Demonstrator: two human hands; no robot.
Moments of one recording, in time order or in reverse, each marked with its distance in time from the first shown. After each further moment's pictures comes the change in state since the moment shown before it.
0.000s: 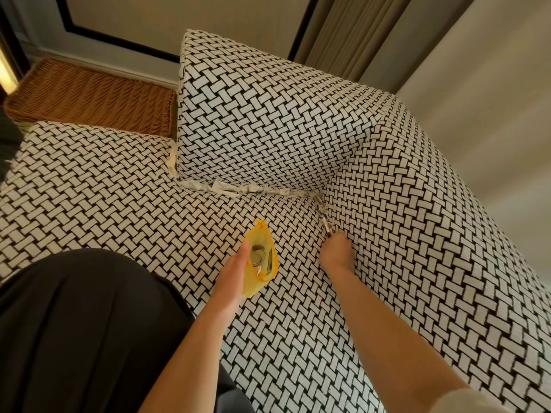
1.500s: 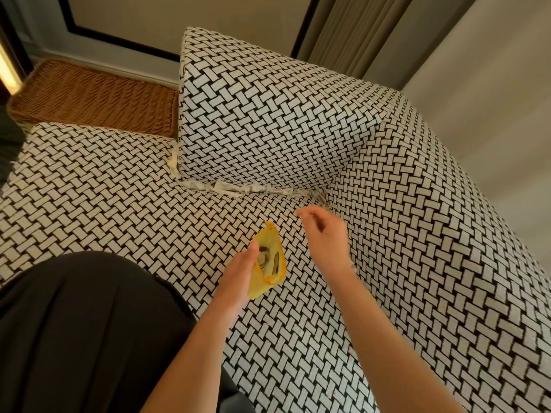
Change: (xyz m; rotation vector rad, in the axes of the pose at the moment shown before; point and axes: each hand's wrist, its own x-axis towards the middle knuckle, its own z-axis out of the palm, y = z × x) left_hand 0.002 0.002 0.002 0.118 -0.013 0.037; right_hand -0.075 -0.054 -0.059 0.624 -0.118 -0.547
